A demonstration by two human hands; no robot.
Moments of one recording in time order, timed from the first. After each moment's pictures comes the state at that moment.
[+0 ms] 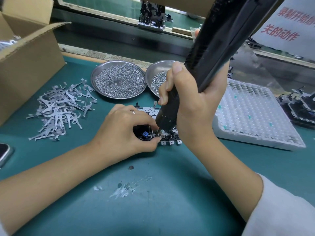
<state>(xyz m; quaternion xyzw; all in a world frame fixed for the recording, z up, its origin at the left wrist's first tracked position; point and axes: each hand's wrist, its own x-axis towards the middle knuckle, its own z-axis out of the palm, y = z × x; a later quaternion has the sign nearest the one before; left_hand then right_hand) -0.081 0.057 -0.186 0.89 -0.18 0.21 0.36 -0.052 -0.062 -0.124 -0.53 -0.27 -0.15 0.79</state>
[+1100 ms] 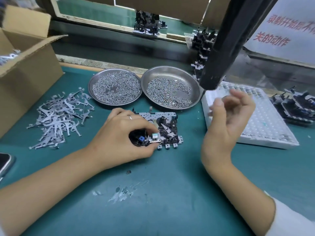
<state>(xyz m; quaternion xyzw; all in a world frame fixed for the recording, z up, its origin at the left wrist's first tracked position) -0.082 0.059 -0.184 0.90 -0.20 0.17 0.35 -0.051 -0.123 -0.166 -0.62 -0.09 -0.34 0.70</state>
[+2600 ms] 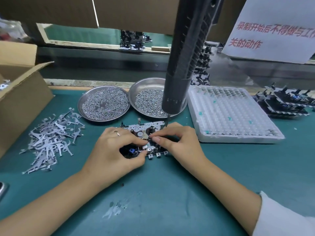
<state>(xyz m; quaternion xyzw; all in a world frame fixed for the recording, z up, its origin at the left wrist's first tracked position) -0.089 0.049 -0.185 0.89 -0.18 0.23 0.36 -0.050 -0.129 -0.182 -0.82 -0.17 -0.02 0.54</state>
